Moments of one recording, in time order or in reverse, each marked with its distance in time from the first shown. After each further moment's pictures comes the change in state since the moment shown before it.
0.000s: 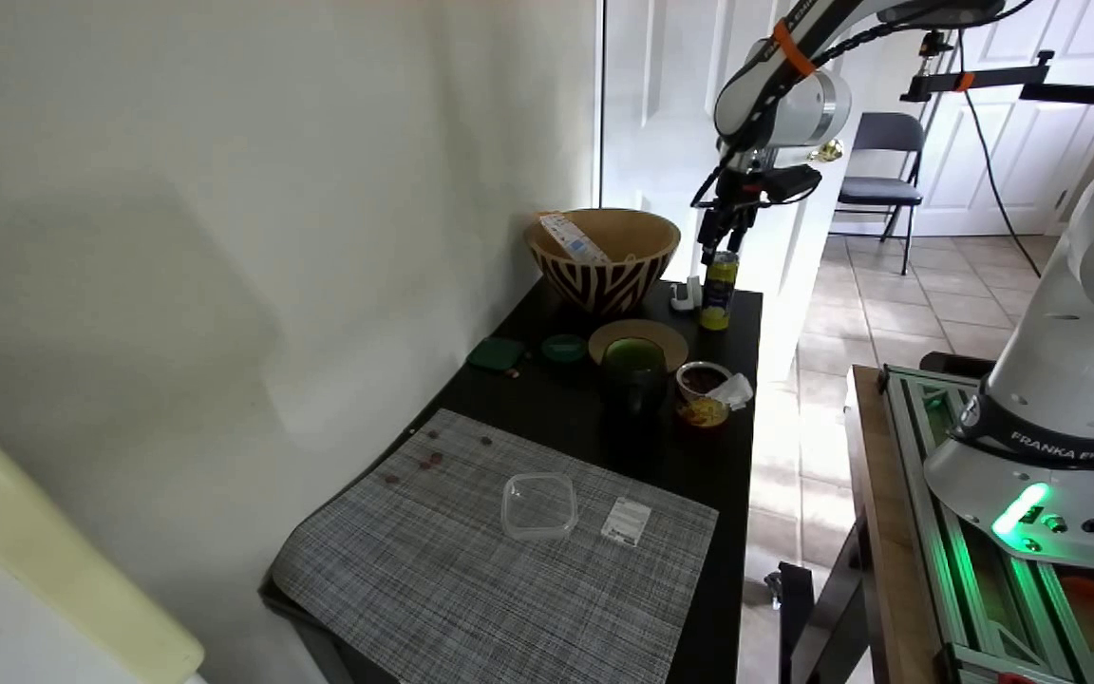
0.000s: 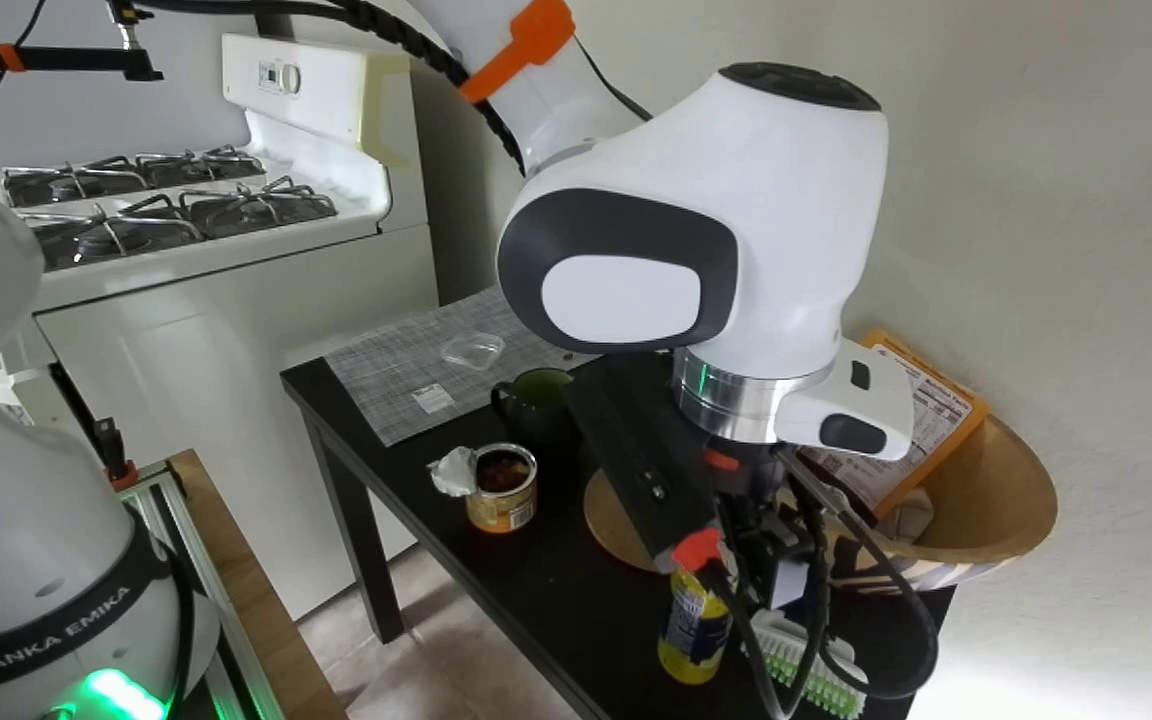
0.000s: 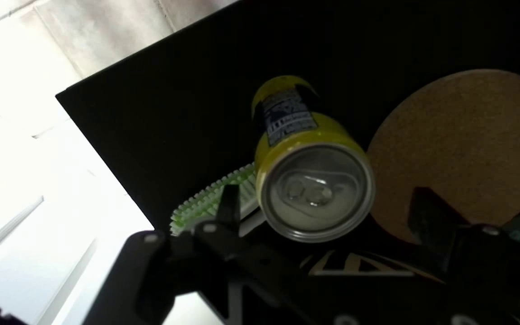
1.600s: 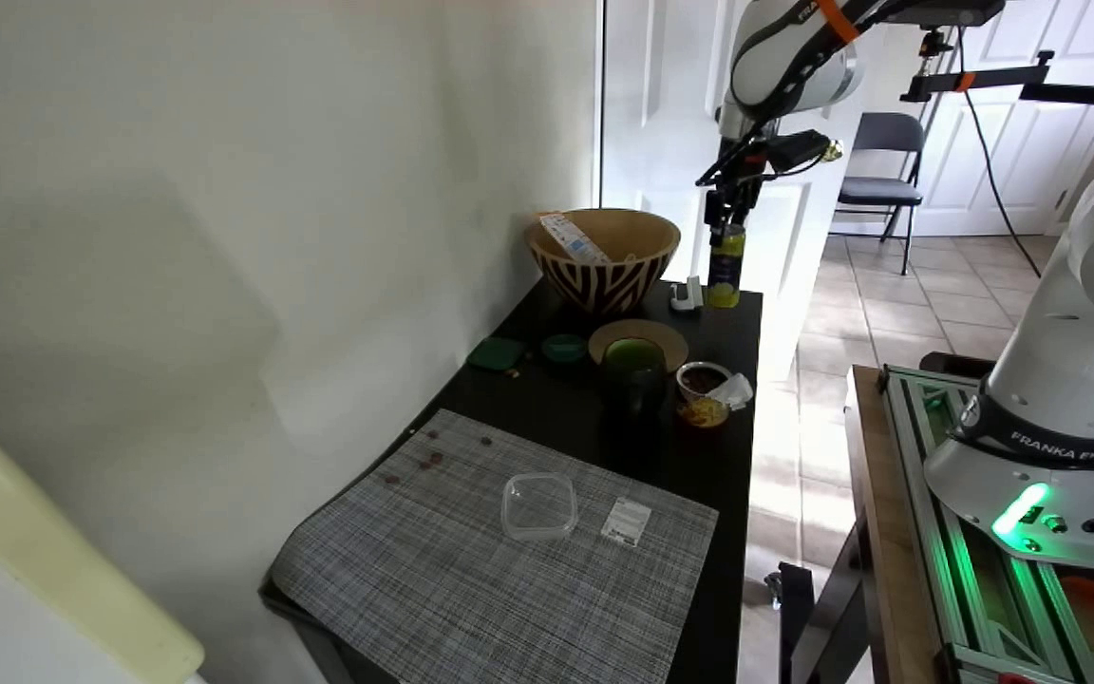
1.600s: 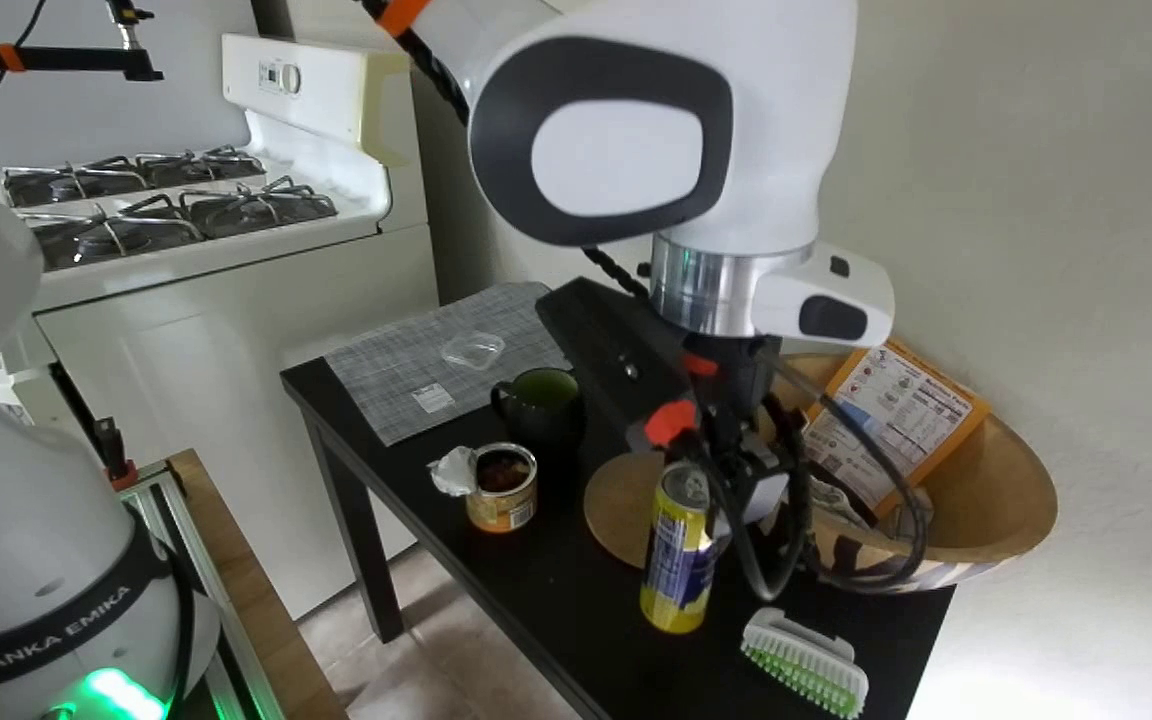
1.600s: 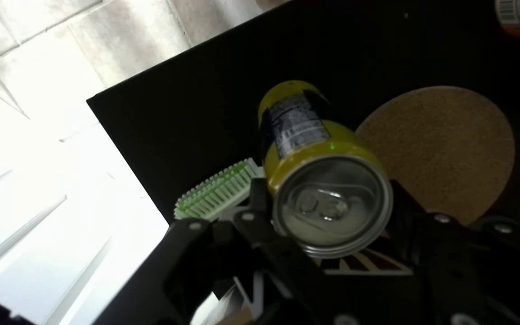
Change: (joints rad) arm 0.002 -0.167 0.038 -0.013 -0.227 -0.159 0.212
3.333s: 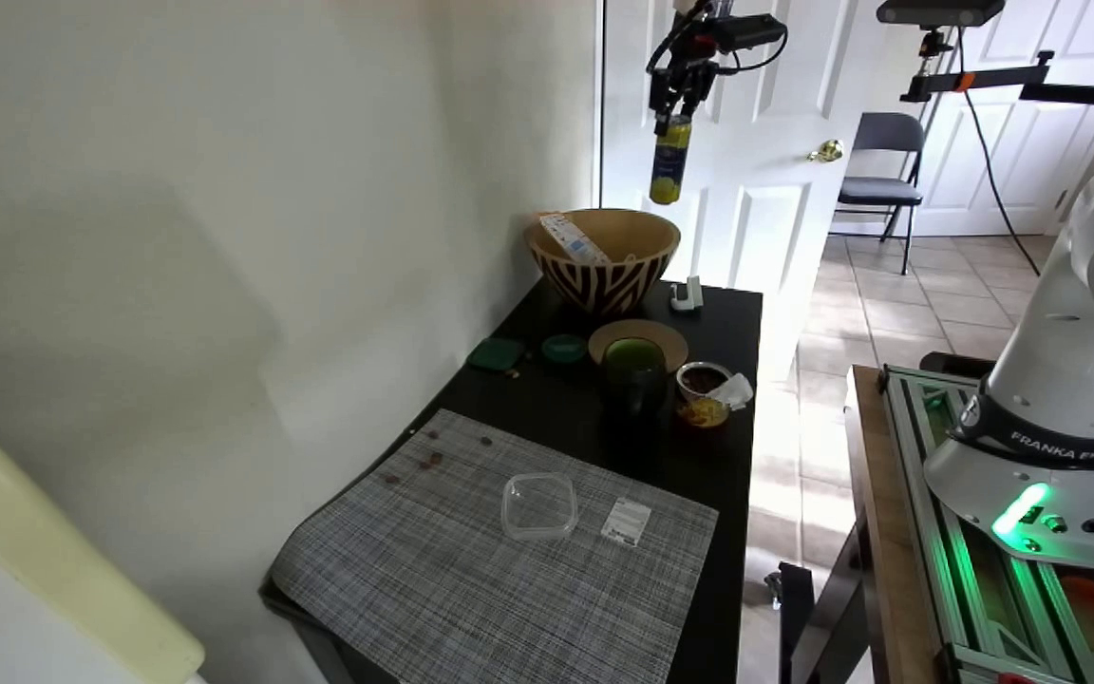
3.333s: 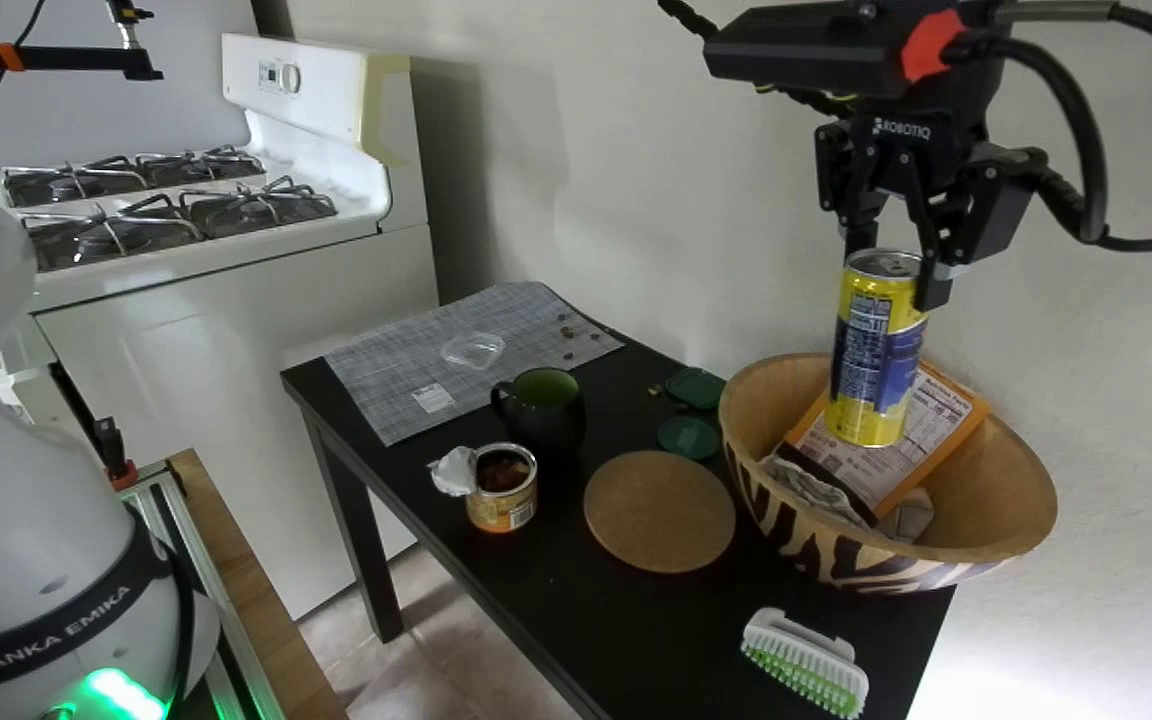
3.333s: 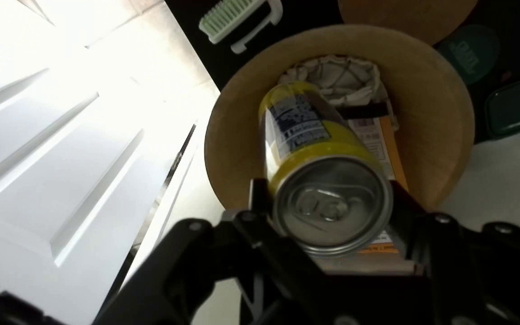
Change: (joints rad) arm 0.040 0.066 0.030 0.460 0.036 -0.217 0.086
